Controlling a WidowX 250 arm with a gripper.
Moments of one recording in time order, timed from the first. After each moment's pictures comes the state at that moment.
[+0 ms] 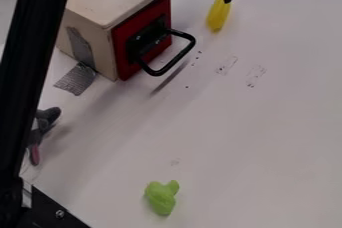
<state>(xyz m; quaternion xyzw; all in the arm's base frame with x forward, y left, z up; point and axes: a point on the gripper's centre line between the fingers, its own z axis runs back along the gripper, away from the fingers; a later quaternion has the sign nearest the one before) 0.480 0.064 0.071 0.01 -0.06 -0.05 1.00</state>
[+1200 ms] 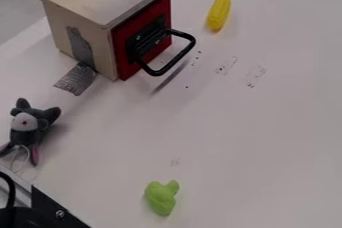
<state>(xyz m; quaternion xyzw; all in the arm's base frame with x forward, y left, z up) 0.354 0.076 0.165 0.01 -0.09 -0.04 1.00</state>
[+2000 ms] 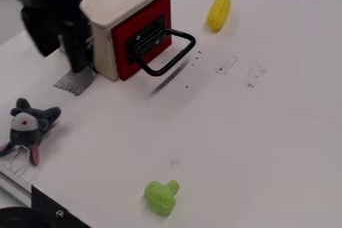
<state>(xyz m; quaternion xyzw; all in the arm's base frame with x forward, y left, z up) 0.191 0.128 0.102 0.01 -0.03 0.00 1.00</state>
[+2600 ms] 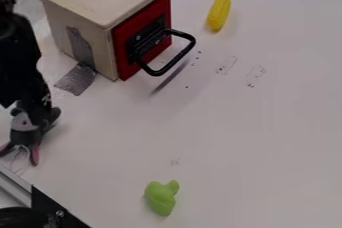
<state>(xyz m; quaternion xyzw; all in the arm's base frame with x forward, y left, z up) 0.145 0.159 0.044 0.01 -0.01 0.02 1.00</state>
